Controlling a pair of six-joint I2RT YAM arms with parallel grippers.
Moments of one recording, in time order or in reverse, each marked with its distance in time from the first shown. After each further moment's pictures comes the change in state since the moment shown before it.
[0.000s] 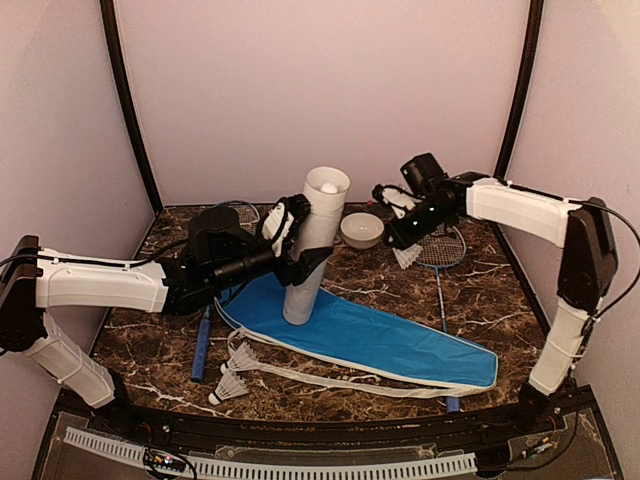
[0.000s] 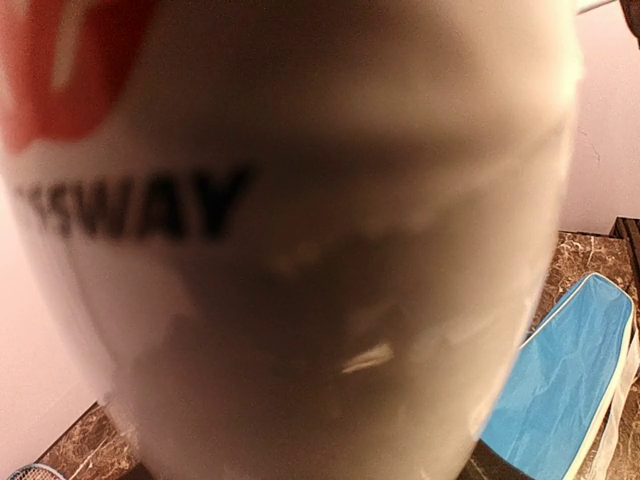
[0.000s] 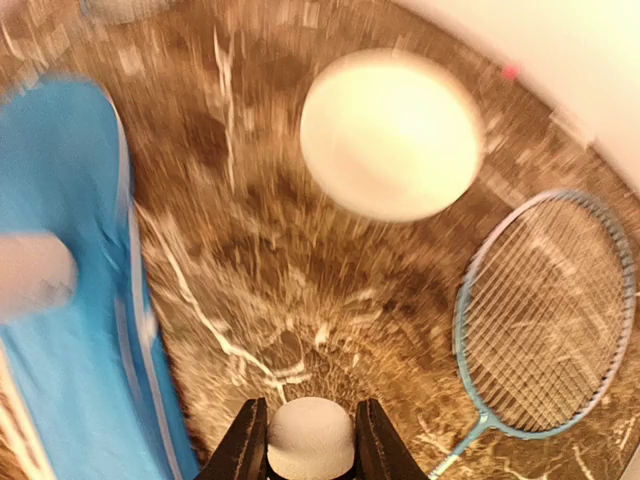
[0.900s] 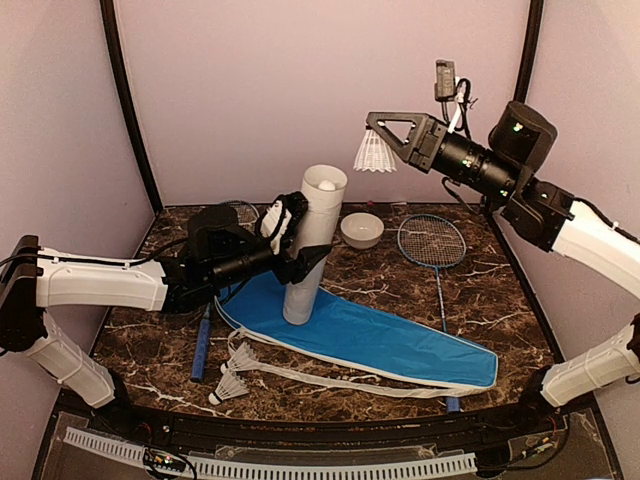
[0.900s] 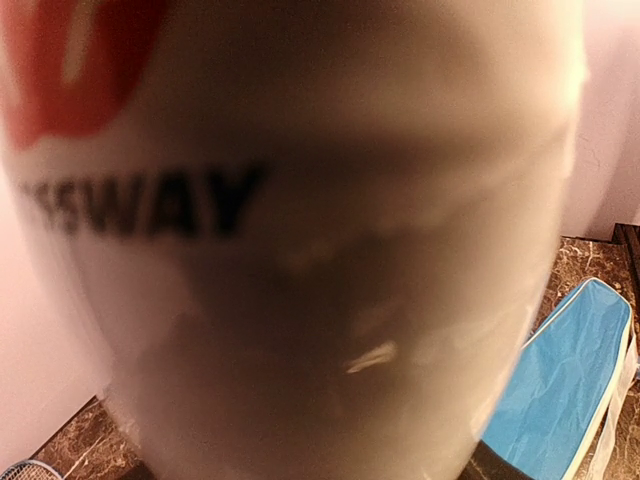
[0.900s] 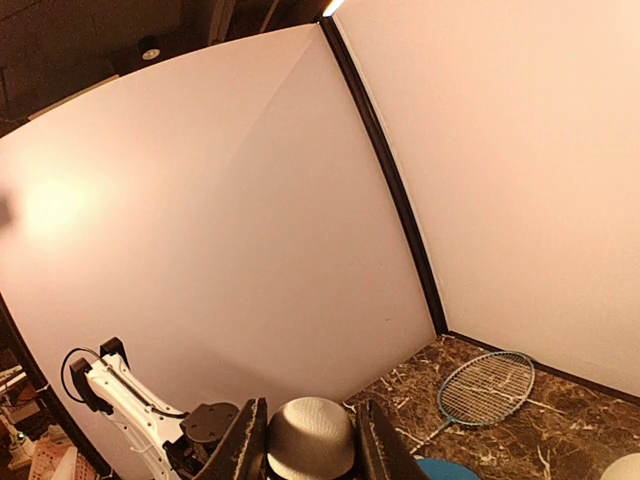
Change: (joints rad) left arm 0.006 0.000 0.002 0.000 0.027 -0.025; right arm 0.220 -0.617 -0.248 0.895 -0.264 0.605
